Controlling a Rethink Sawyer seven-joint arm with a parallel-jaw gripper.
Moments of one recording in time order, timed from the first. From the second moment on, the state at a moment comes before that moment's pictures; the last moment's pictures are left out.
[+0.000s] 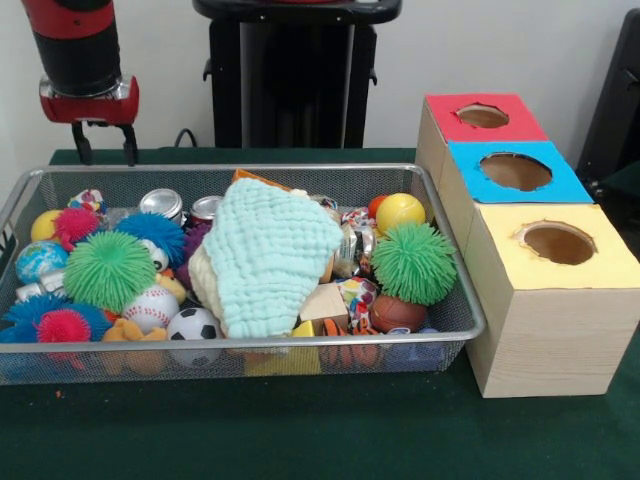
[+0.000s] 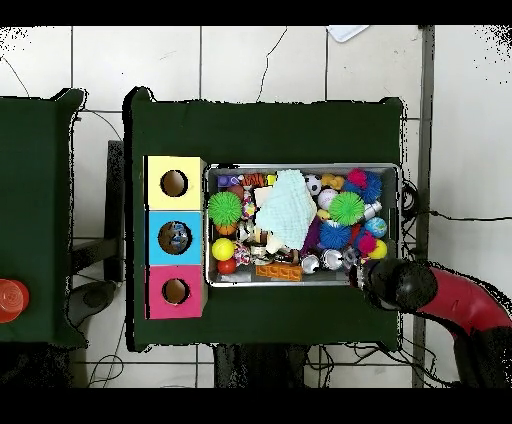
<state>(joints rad) -0.89 -0.64 0.23 1.75 -0.48 0.64 1.41</state>
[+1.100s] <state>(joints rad) -0.82 -0.52 0.21 1.69 -0.54 0.55 1.41</state>
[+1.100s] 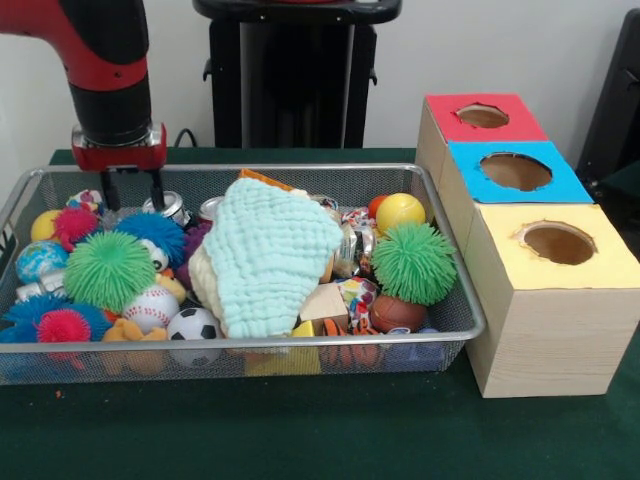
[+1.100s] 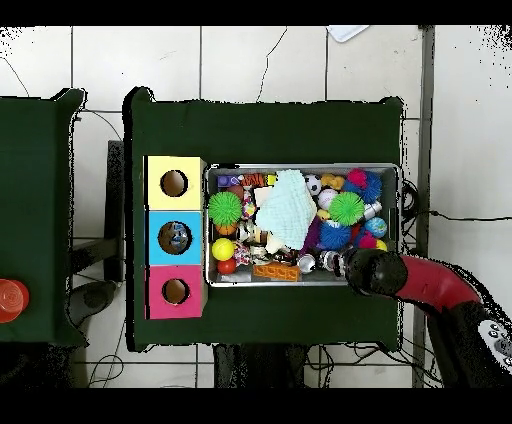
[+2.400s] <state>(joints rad) -0.79 -0.46 0.11 1.67 -0.66 0.26 1.41</state>
